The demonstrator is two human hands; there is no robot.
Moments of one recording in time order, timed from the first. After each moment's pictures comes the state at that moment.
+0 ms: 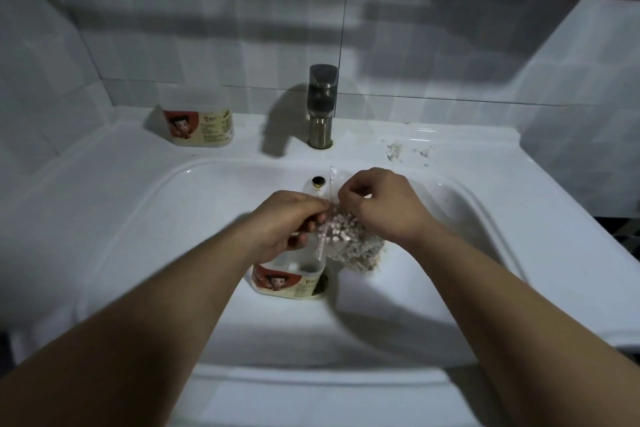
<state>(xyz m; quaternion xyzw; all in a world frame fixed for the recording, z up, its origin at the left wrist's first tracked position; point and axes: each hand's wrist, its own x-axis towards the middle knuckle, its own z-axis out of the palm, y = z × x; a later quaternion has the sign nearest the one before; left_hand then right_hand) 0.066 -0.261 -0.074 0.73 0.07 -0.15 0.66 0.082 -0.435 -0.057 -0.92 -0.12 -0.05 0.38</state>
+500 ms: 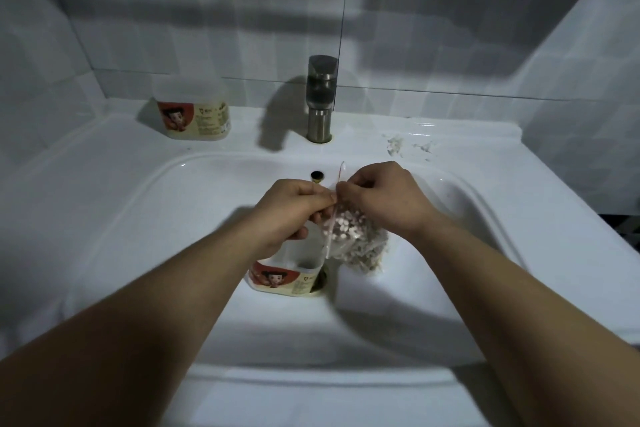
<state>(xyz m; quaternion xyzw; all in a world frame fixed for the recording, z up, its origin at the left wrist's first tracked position) 0.067 -0.264 -0.078 0.77 0.02 -0.08 0.63 0.087 -0.436 -0.056 -0.92 -0.08 -0.03 0.39</state>
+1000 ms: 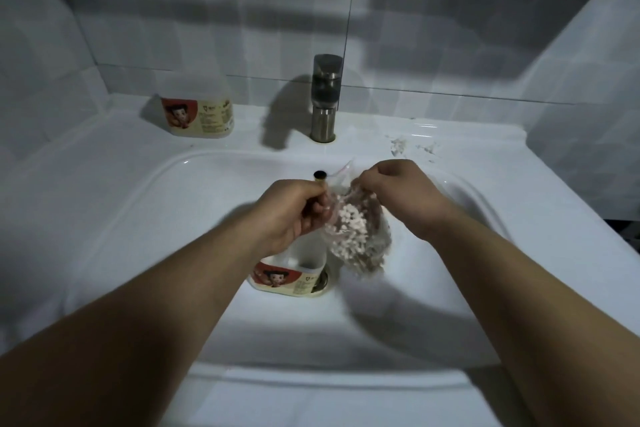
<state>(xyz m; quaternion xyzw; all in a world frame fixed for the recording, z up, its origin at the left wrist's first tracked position) 0.070 -0.270 -0.072 0.59 0.11 -0.13 0.79 0.095 -0.447 -0.055 -0.86 -0.05 0.01 0.51</state>
